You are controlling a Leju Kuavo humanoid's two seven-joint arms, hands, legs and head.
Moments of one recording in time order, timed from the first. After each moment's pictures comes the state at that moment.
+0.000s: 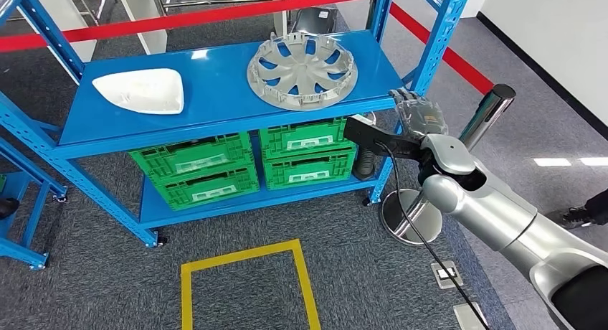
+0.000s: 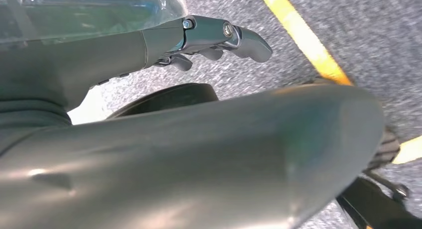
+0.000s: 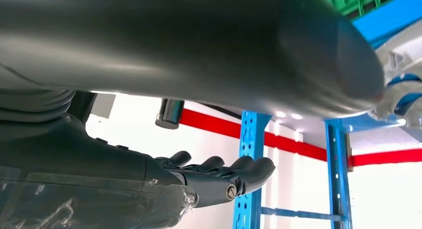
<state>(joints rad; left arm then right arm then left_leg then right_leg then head) -0.18 0.02 -1.14 -0.28 0.68 0.17 0.01 -0.97 -0.58 0.94 -1.40 0.48 0.04 0.68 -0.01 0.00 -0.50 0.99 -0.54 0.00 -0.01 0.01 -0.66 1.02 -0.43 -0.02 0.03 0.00</state>
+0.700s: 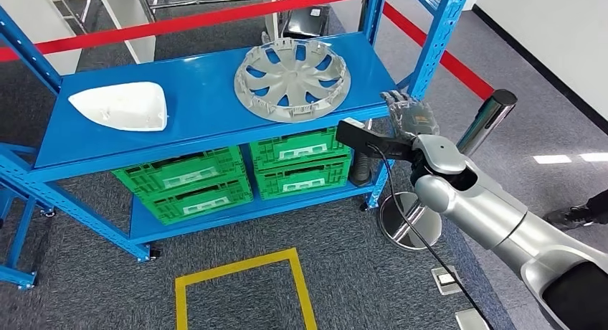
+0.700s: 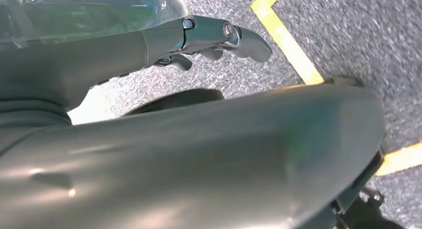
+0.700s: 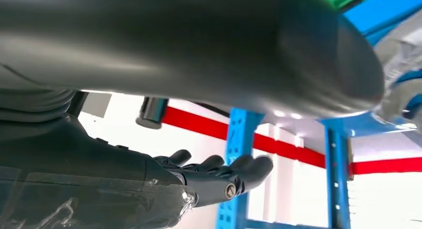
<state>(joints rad) -0.18 0.02 -1.14 -0.28 0.68 0.17 0.02 -0.97 -0.58 0.94 -1.40 0.48 0.04 0.68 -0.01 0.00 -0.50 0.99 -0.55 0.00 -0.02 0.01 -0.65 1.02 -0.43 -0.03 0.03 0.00</state>
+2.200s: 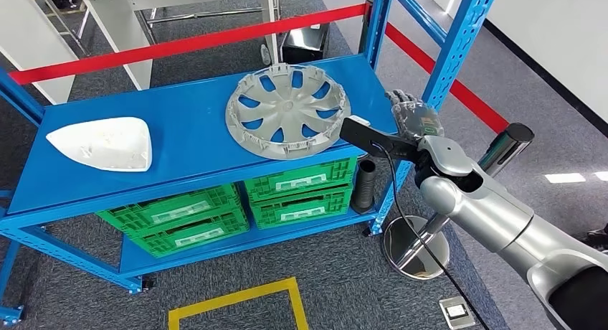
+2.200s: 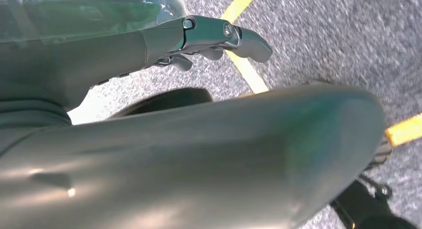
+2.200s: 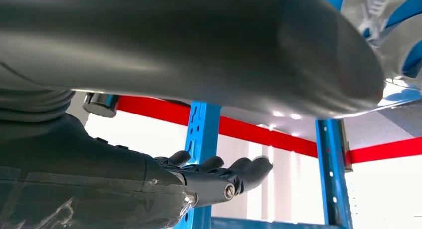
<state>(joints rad) -0.18 0.02 -1.14 -0.28 0.68 0.17 0.02 -0.97 -0.58 0.94 -1.40 0.48 0.03 0.68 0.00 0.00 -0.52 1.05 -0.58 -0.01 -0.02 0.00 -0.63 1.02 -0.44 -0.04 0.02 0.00</state>
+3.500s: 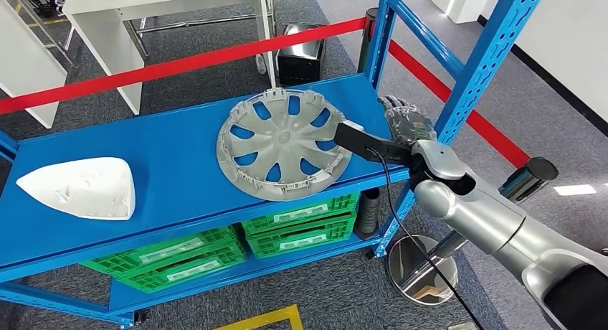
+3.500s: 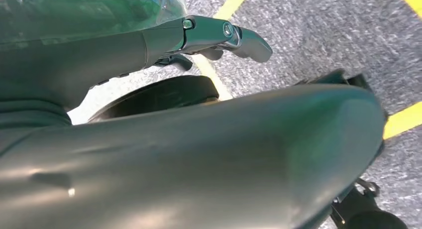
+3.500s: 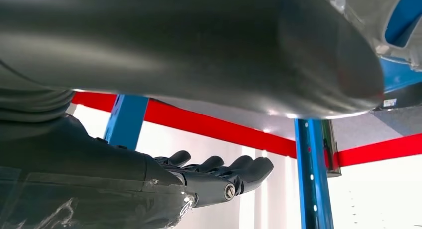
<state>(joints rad) -0.17 0.02 -1.14 -0.28 0.68 0.18 0.00 -0.95 -0.58 0.94 -1.40 0.48 0.02 0.68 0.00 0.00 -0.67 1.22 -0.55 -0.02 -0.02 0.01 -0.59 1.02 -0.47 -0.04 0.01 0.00</state>
